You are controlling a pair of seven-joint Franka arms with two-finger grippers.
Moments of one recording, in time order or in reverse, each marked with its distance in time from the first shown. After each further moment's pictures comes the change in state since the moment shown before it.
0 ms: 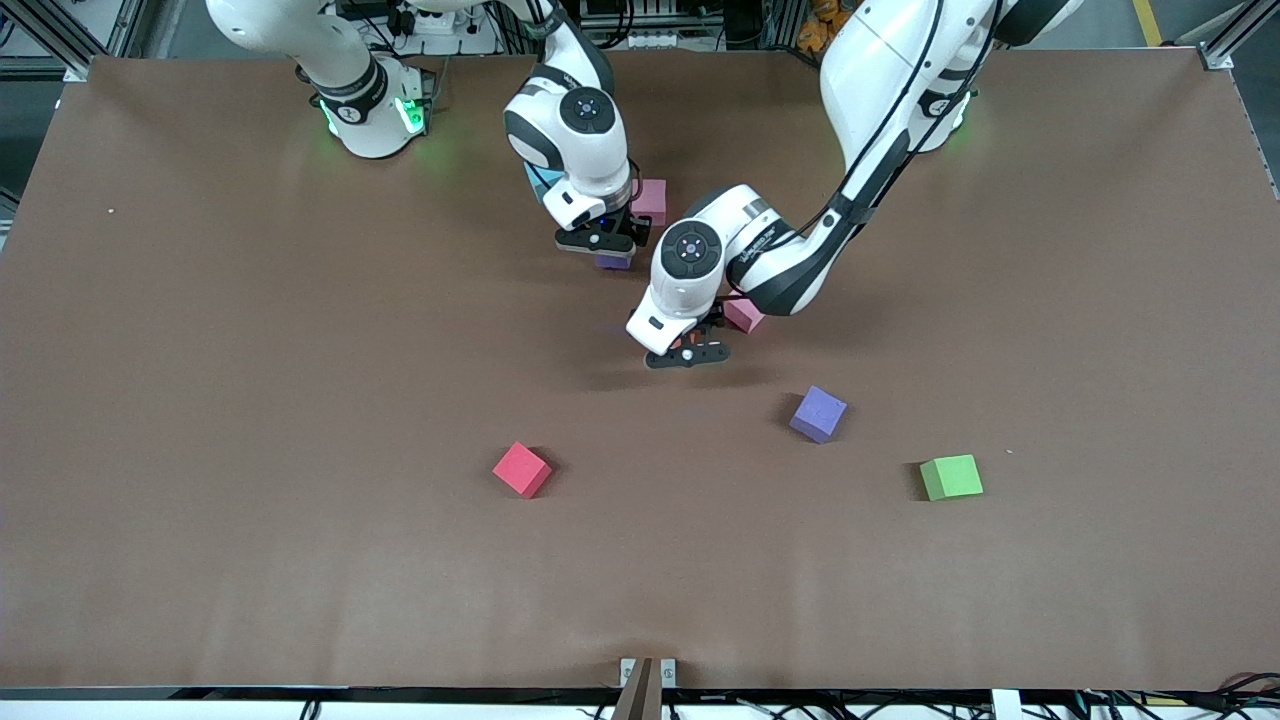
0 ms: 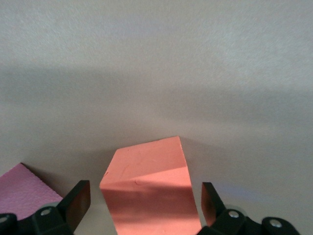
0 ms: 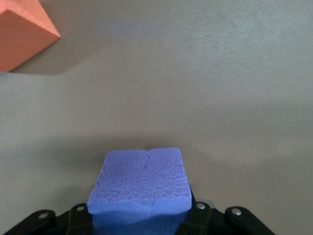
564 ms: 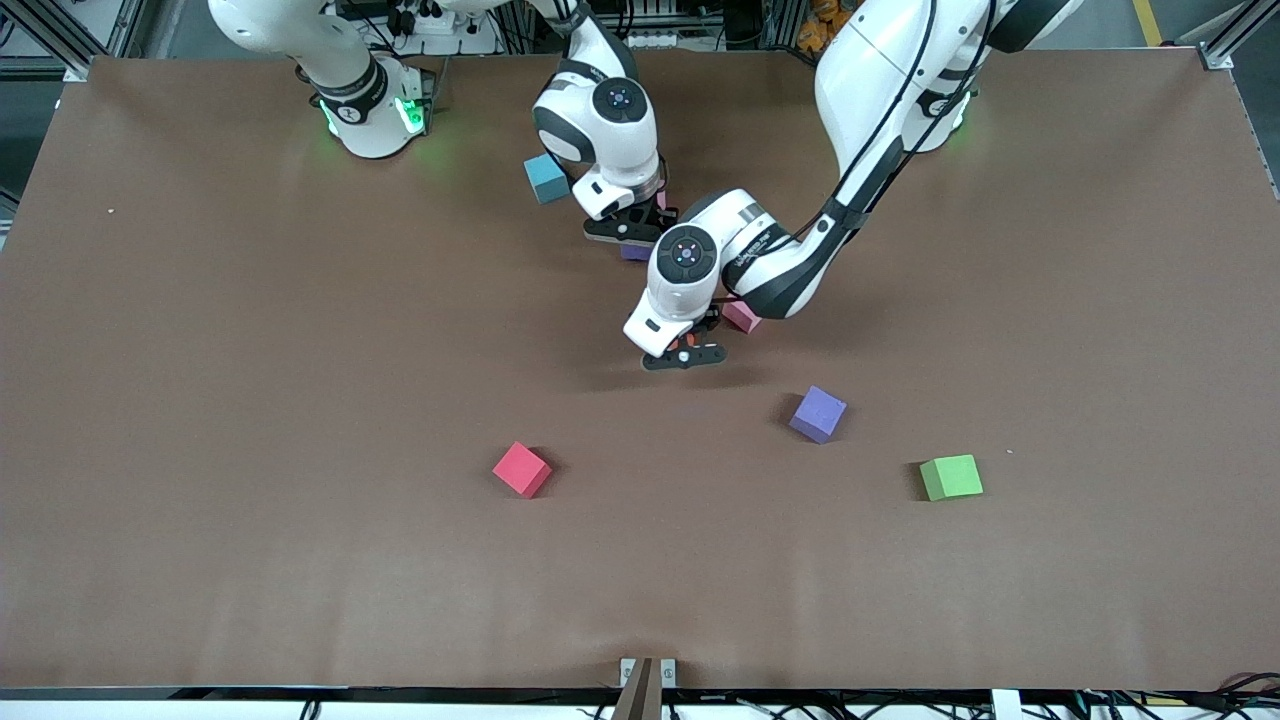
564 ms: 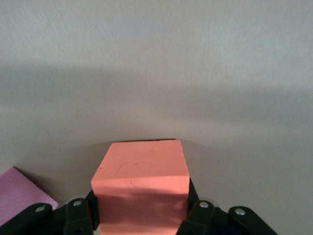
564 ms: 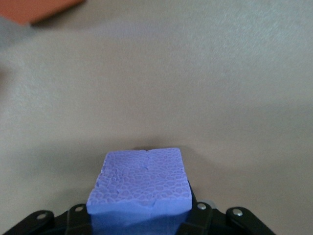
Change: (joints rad) left arm -0.006 0.009 0.014 0.027 0.000 0.000 0.000; right arm 0.069 0.078 0.005 0.091 0.000 -0.009 0.082
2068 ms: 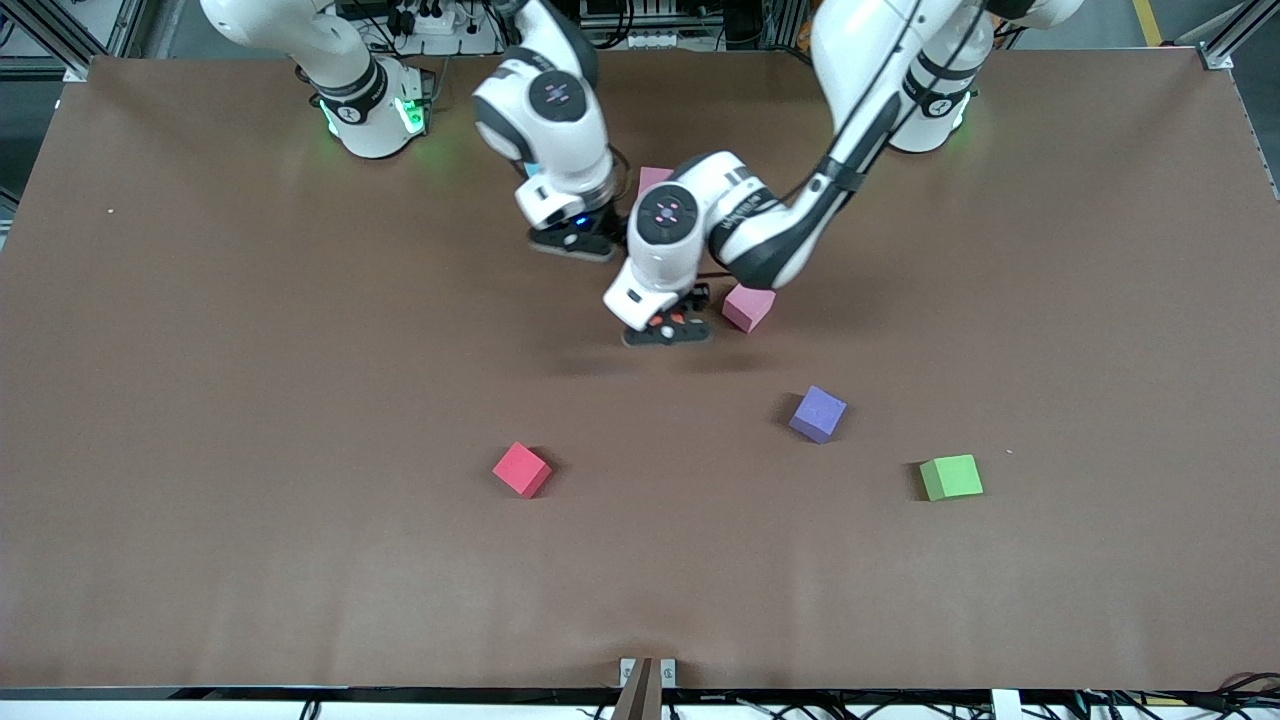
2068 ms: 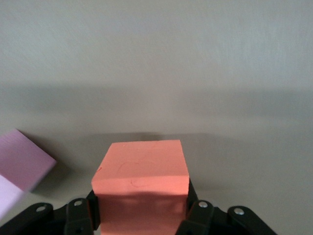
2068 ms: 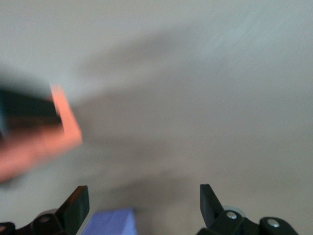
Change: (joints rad) left arm -0.115 -0.068 0.020 -0.010 -0.041 -0.081 0.016; right arm -0.365 -0.261 0.103 -0.084 -0.031 -0.181 -0.158
